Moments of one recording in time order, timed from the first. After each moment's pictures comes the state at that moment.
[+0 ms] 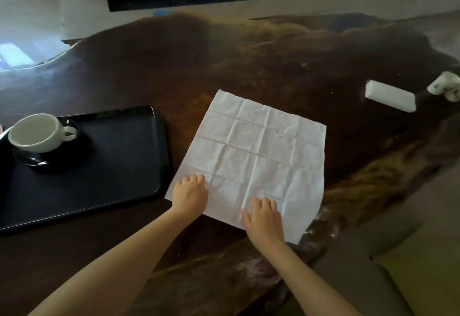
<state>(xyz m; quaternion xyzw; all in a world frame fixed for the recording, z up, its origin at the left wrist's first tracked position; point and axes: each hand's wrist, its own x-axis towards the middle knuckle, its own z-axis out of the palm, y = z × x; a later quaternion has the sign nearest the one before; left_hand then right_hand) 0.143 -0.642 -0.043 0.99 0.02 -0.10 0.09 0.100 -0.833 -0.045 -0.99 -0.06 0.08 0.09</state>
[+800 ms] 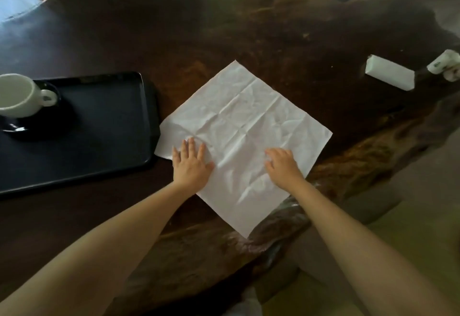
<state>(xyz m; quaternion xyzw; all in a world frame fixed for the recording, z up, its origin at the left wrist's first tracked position) 0.143 -0.661 -0.070 0.98 0.03 -0.16 0.10 0.176 -0.905 -0.041 -0.97 -0.10 0.16 0.14</state>
